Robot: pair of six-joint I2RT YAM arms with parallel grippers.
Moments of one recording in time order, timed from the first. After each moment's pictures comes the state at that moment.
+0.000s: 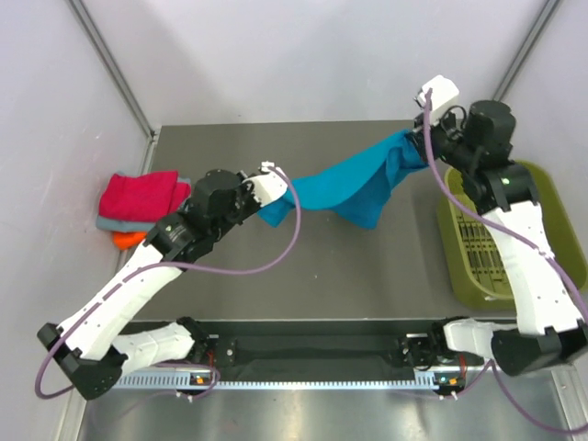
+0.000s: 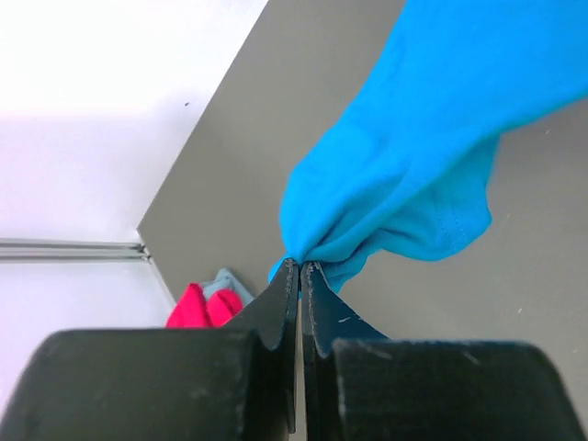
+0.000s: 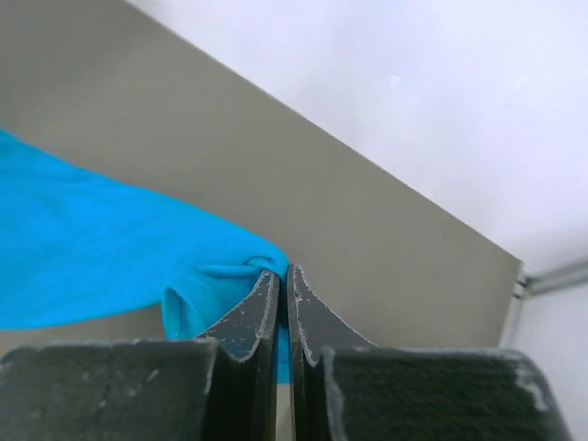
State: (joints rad) left arm -0.71 1.08 1.24 -0.60 -0.27 0.55; right arm 0.22 1.26 1.53 -0.52 -0.23 -0.34
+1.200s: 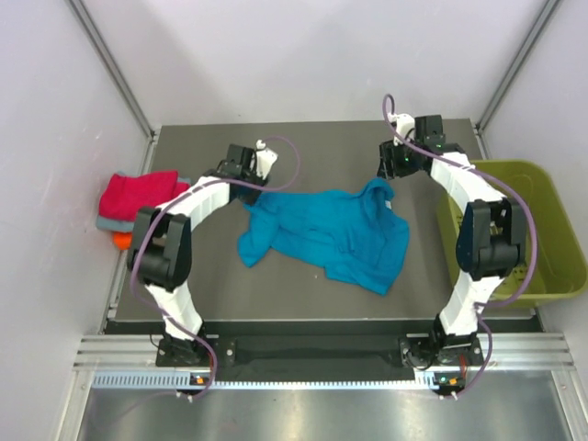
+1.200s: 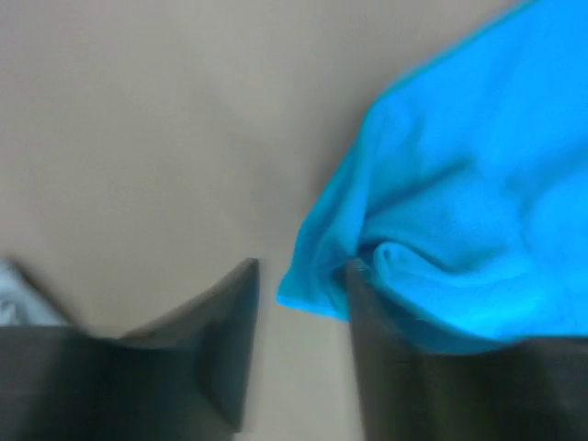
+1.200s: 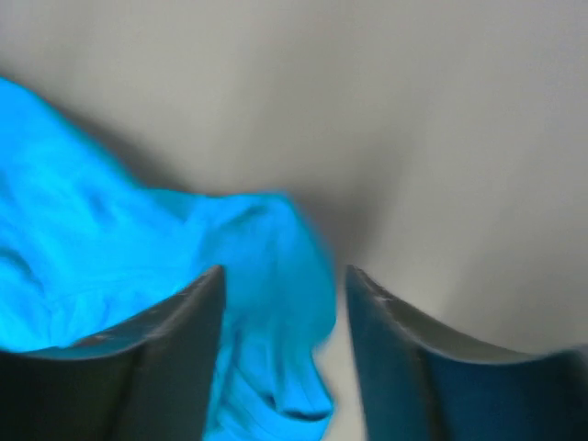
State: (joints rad) left arm -0.30 1.77 1.24 -0.34 -0.02 0.36; right arm 0.11 1.85 1.49 -0.46 -0.36 -0.16
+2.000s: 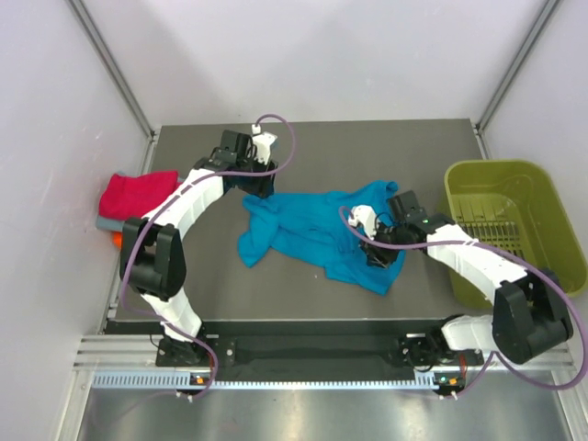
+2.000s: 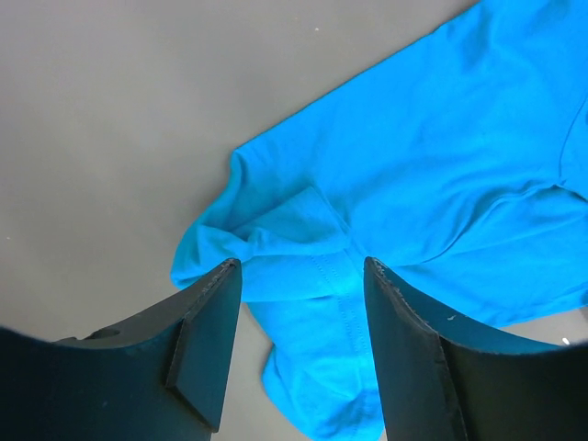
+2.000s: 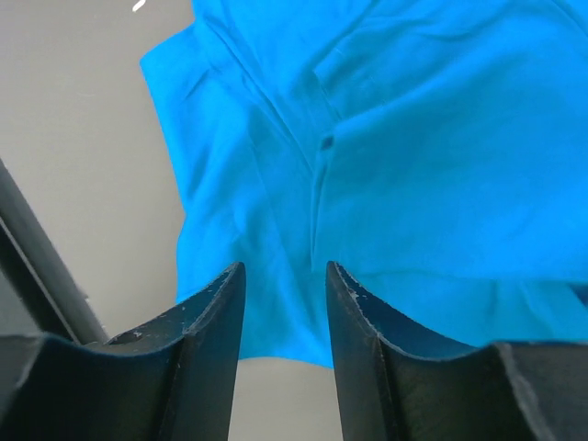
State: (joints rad) left arm -0.30 1.74 1.41 -0.49 0.24 0.14; right arm 0.41 1.28 0.79 -0.59 -0.45 -0.60
